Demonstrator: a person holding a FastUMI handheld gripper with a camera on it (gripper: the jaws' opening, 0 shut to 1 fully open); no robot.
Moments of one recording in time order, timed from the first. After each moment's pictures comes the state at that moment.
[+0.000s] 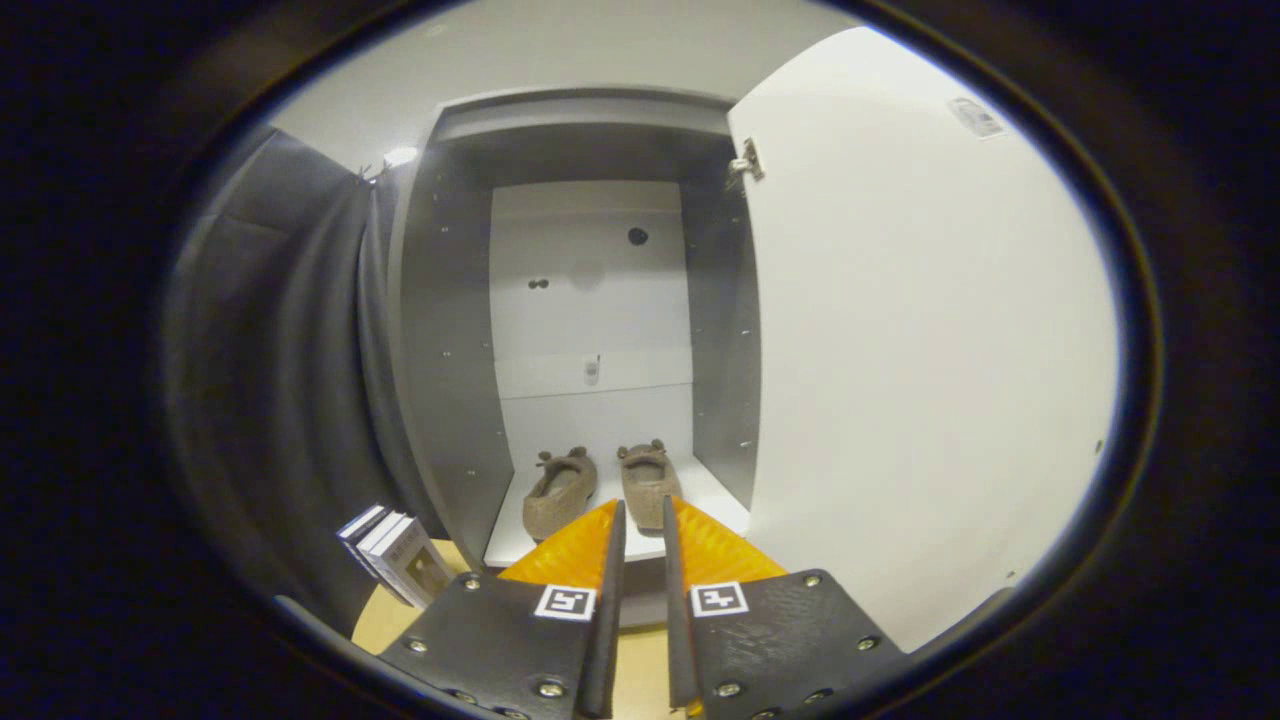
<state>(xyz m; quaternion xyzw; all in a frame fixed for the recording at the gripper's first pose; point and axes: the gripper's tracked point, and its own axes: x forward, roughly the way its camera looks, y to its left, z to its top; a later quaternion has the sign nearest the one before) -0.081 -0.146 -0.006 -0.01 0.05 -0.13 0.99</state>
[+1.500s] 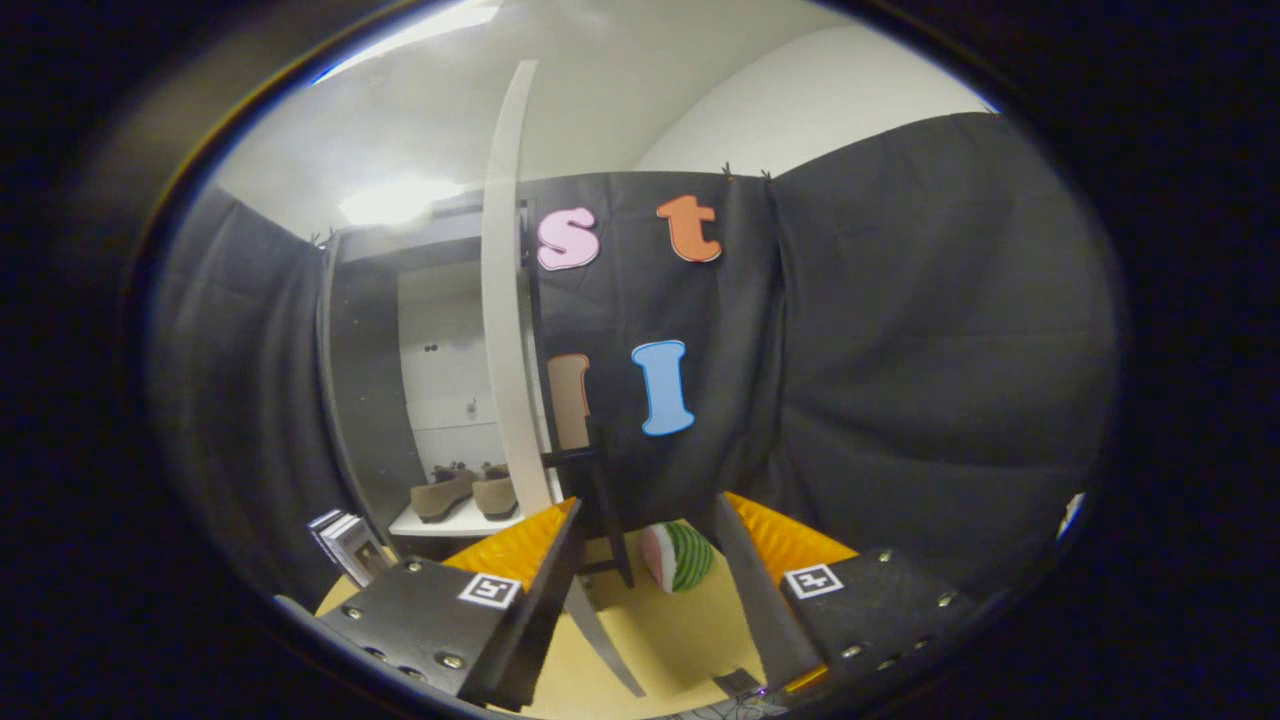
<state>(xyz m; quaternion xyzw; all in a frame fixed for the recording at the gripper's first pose) -0.256 -0.383 0.035 0.03 0.02 -0.17 0.98</state>
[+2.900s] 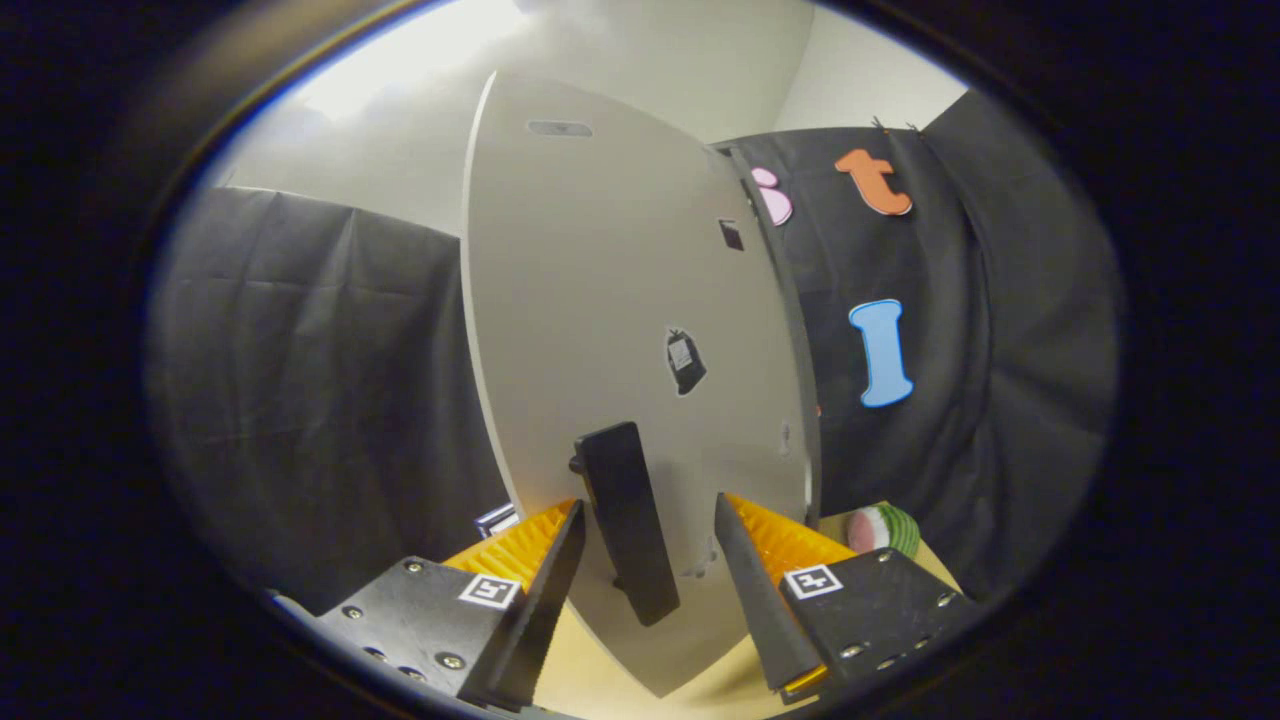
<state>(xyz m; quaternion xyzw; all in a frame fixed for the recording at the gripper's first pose) -0.167 -0.165 -0.003 0.06 0.05 0.10 0.99</state>
